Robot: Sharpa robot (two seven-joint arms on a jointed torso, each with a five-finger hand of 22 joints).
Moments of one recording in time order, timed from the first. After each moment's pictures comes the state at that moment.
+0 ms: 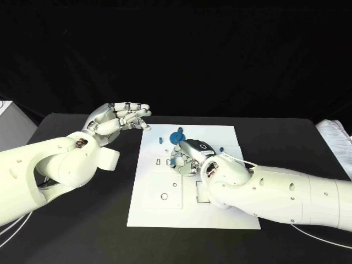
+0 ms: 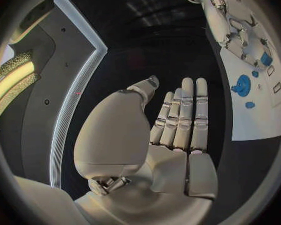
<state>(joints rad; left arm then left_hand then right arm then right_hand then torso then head) 1.25 -0.98 -0.01 1.68 -0.06 -0.27 0.41 1.42 -0.17 0.41 0.13 0.08 0.85 0.22 0.24 0.16 1.02 0.16 0.12 0.07 0.98 0.10 0.71 0.42 0.16 0.85 0.20 0.61 0.34 1.16 -0.56 -0.15 1.50 -1.54 -0.54 -0.41 1.35 -0.17 0.43 0.15 0.19 1.02 0.12 0.26 0.34 1.47 0.04 1.51 1.31 1.46 -0.03 1.56 1.31 0.01 1.47 0.07 1.57 1.31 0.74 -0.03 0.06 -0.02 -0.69</state>
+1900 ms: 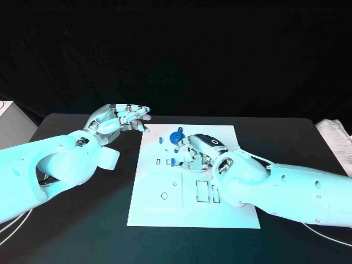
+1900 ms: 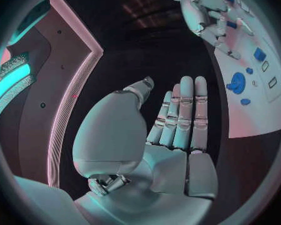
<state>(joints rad) 1.25 -0.98 -0.01 1.66 -0.10 -0.26 0.36 1.34 -0.17 0.39 0.16 0.08 0.85 0.22 0.26 0.17 1.10 0.14 0.19 0.10 1.06 0.08 0.84 0.47 0.17 0.88 0.19 0.69 0.38 1.19 -0.68 -0.14 1.62 -1.47 -0.57 -0.32 1.44 -0.18 0.13 0.29 0.14 0.84 0.18 0.15 0.28 1.40 0.09 1.37 1.31 1.47 0.01 1.56 1.31 0.01 1.47 0.11 1.49 1.31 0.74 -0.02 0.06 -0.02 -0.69</state>
